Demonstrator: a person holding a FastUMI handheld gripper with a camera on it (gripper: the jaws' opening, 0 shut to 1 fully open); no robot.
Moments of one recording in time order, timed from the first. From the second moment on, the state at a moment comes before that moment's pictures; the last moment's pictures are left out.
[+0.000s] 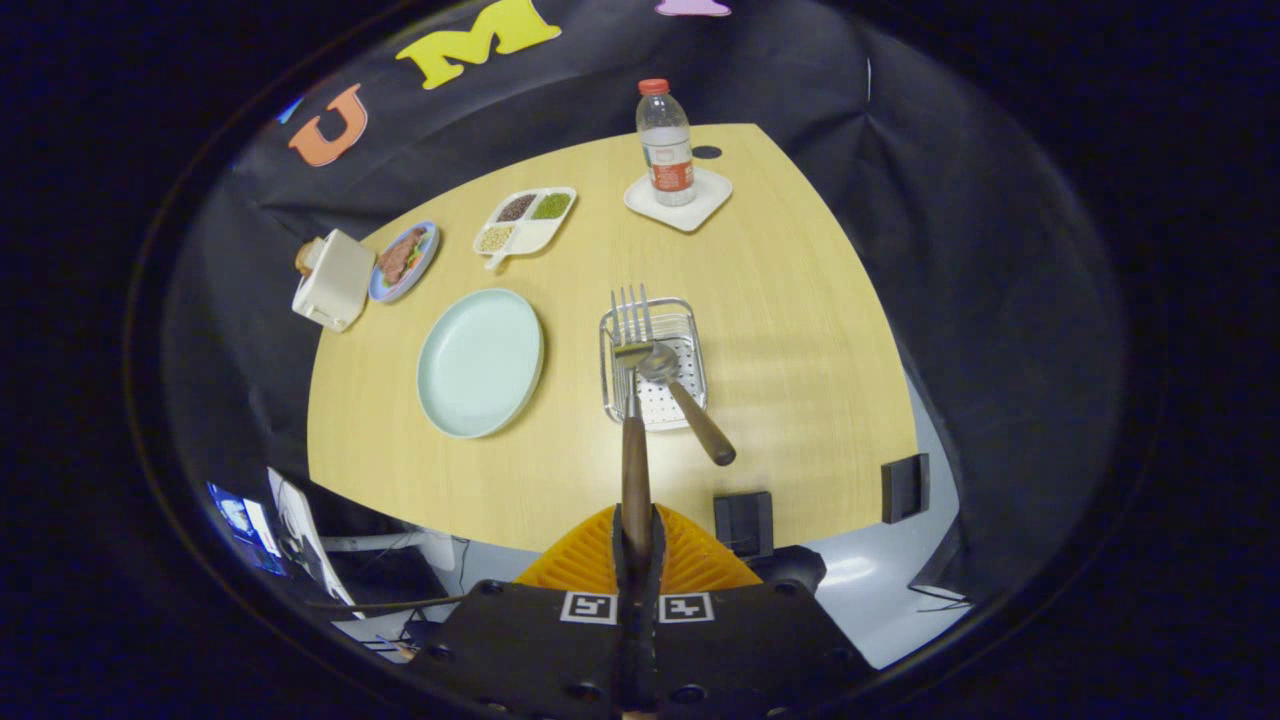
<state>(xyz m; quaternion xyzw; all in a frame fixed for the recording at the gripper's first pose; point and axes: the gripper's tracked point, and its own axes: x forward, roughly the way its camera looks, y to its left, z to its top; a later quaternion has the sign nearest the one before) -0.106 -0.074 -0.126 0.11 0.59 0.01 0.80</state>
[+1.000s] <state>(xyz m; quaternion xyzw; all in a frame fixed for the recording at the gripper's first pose) -0.039 -0.068 -0.056 0.15 0.36 0.01 0.92</state>
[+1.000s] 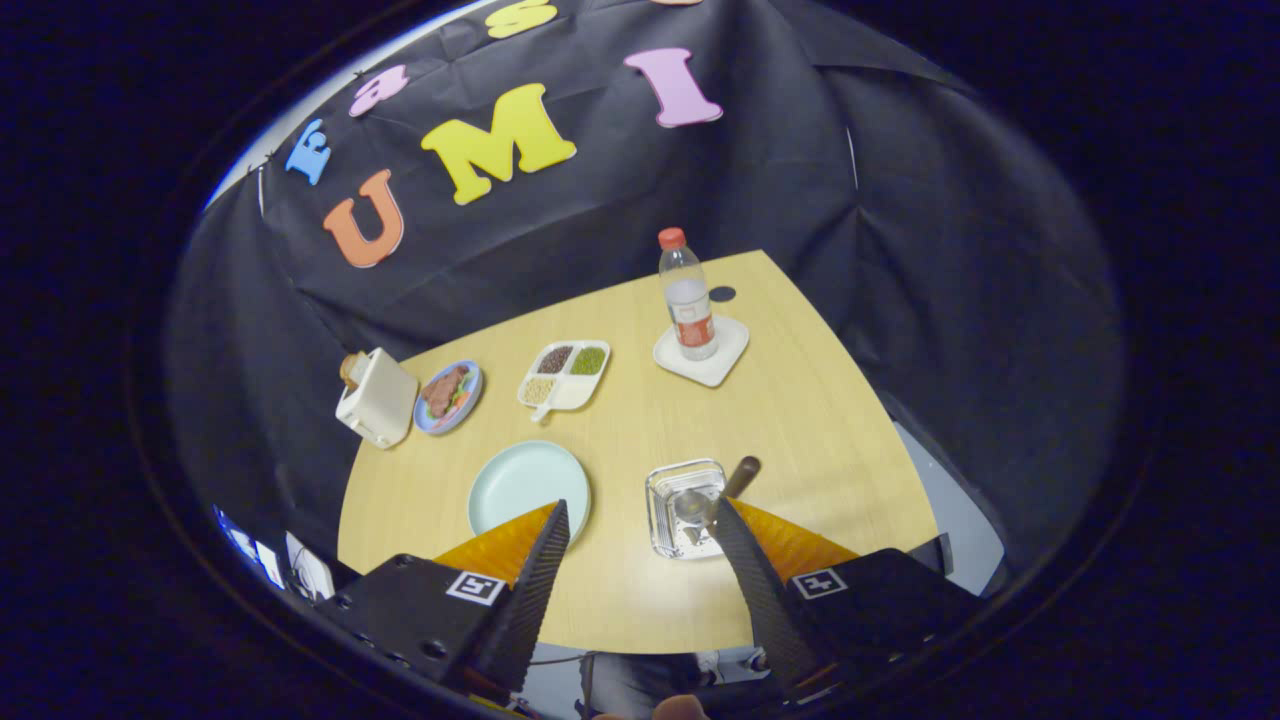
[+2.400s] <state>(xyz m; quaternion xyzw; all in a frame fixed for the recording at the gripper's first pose) -0.052 0.086 0.004 0.06 0.02 0.01 1.00</state>
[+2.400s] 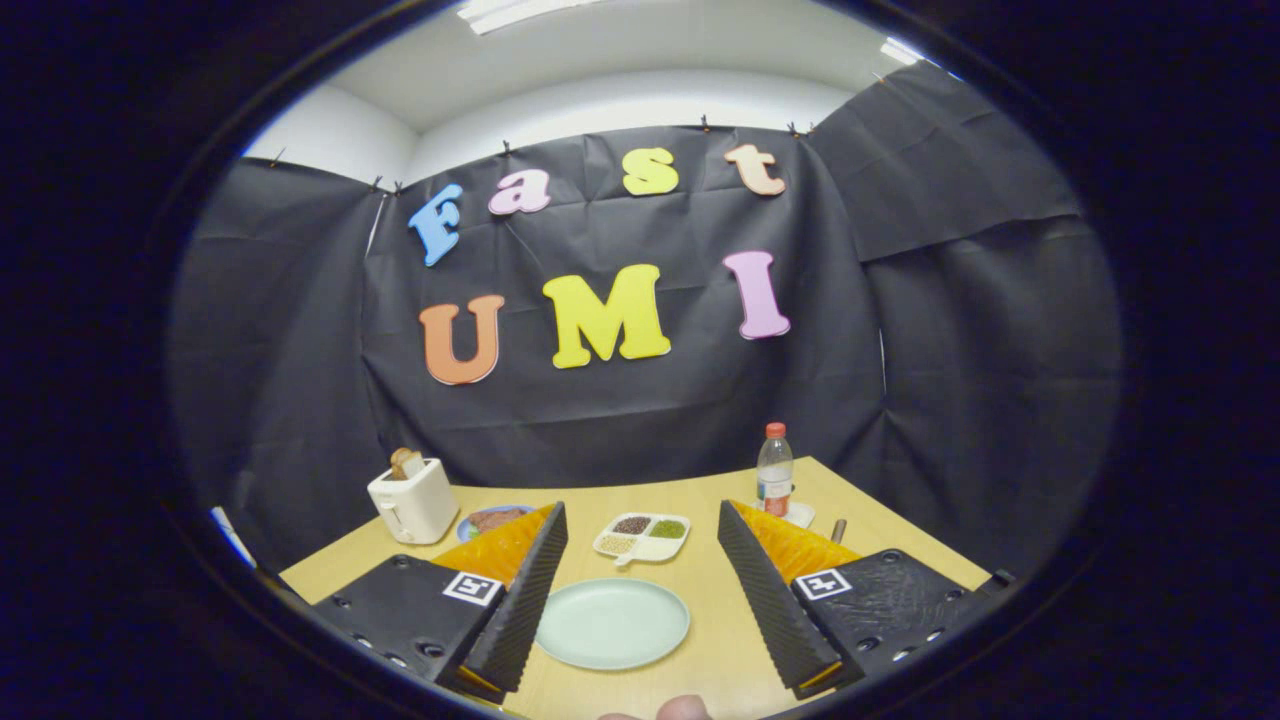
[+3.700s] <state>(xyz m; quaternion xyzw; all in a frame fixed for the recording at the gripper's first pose) -0.049 0.114 0.022 0.03 -0.01 0.00 1.00</state>
